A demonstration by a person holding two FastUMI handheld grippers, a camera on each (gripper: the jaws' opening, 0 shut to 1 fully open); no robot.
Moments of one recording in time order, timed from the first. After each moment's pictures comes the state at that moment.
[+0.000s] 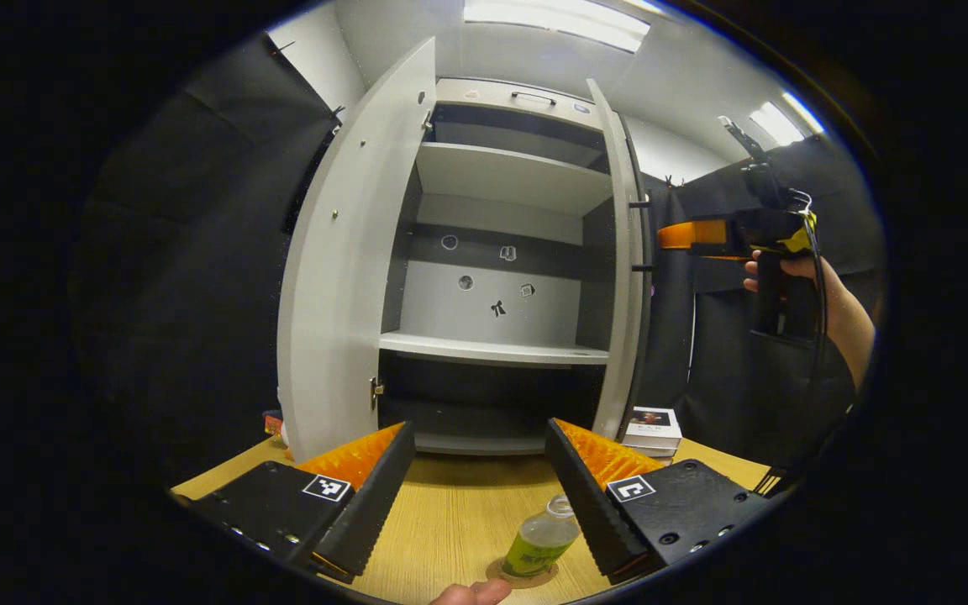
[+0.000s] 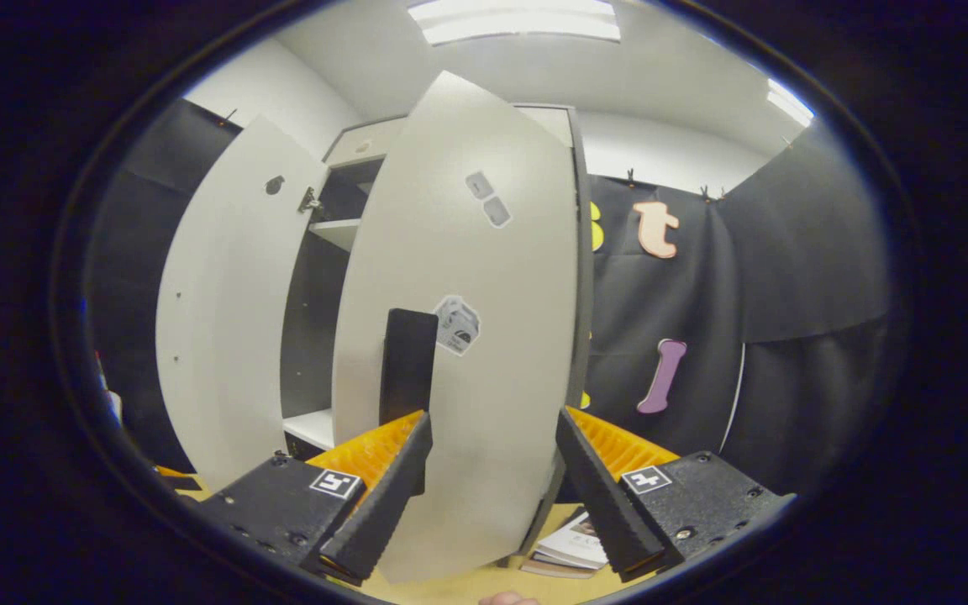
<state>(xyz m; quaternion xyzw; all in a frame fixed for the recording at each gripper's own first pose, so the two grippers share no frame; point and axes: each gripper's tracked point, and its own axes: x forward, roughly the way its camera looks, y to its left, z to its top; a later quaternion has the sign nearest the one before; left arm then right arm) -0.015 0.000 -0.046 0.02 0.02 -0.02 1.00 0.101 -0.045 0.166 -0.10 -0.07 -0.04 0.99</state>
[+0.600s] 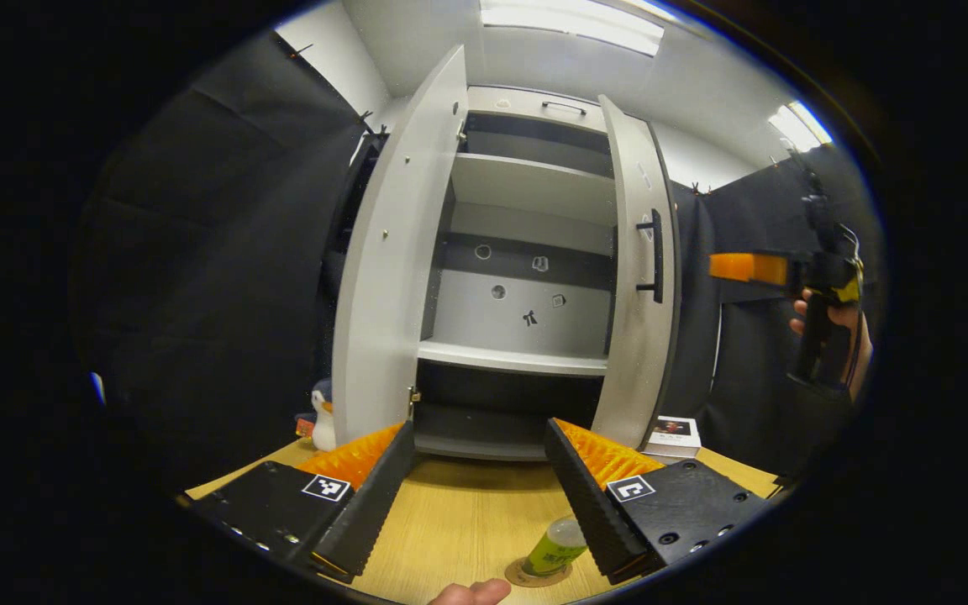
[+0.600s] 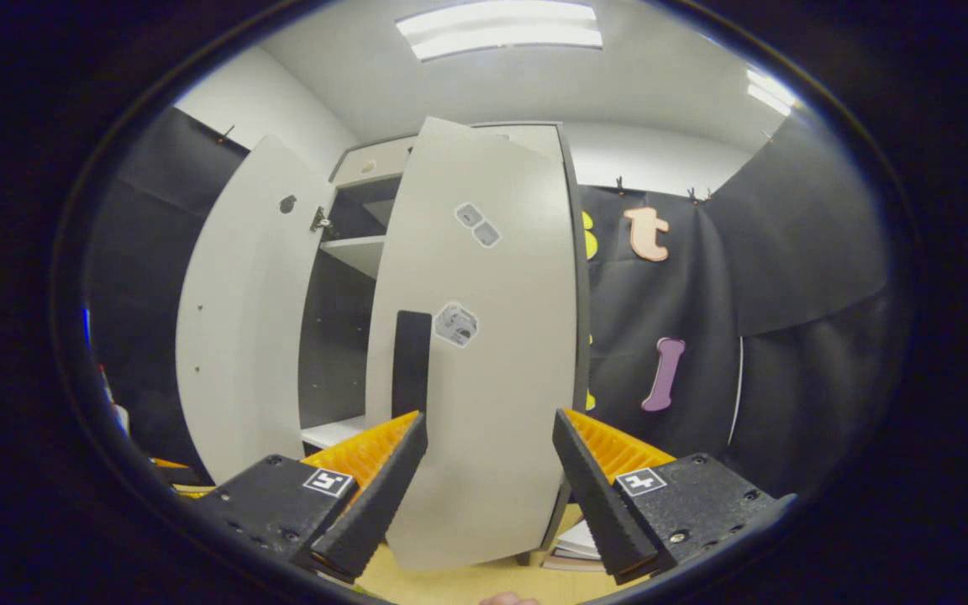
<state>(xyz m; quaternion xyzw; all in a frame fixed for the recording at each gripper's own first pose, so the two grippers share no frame) -0.029 0.040 -0.020 0.01 0.01 0.04 1.00 0.032 -0.045 0.126 -0.07 -0.09 -0.05 0.99</state>
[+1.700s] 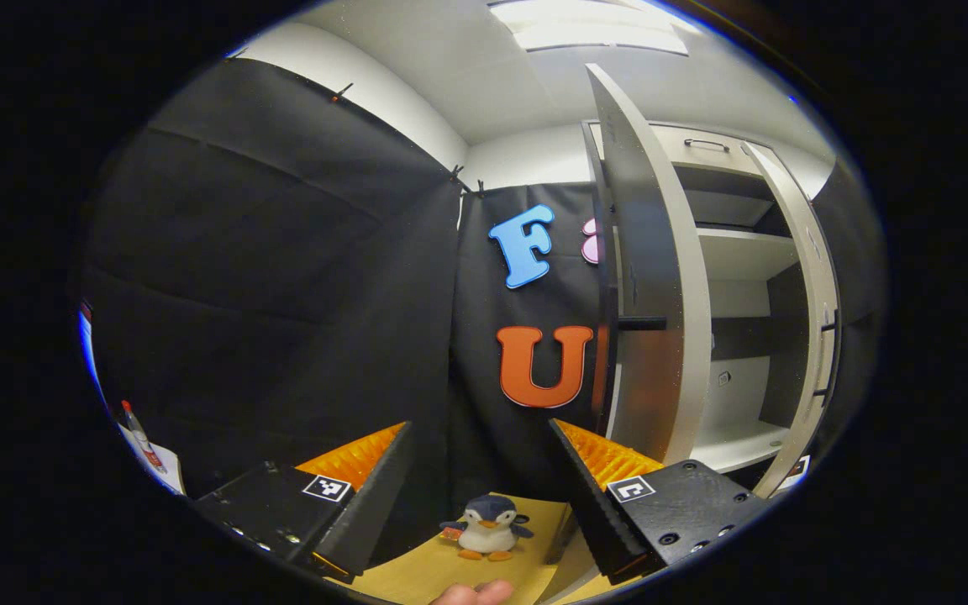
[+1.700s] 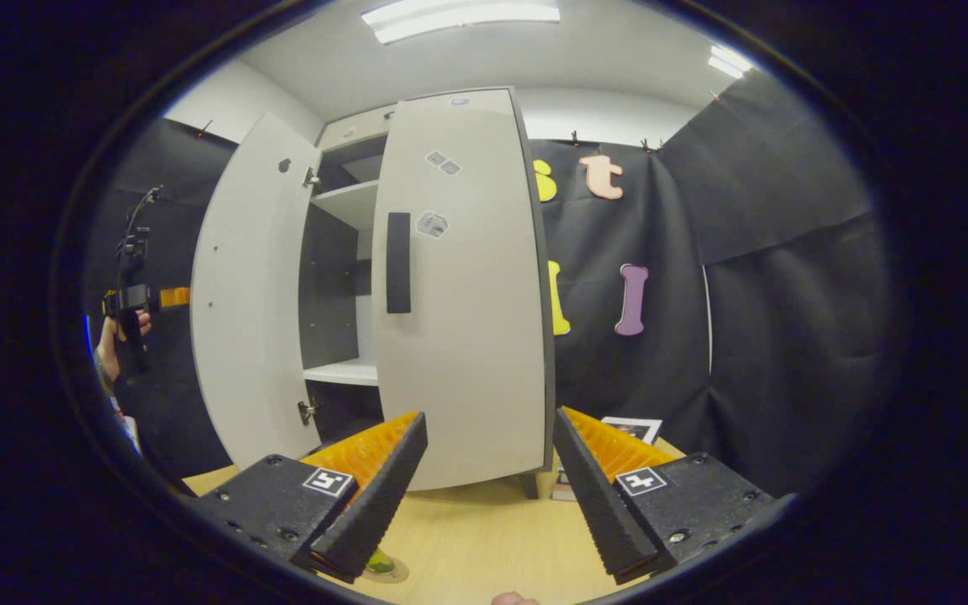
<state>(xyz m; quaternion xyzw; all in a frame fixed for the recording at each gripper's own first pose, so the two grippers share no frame) 0.038 0.238 0.143 0.06 -0.07 0.22 0.97 -0.019 -0.053 0.013 -0.02 -0.03 -0.08 1.00</state>
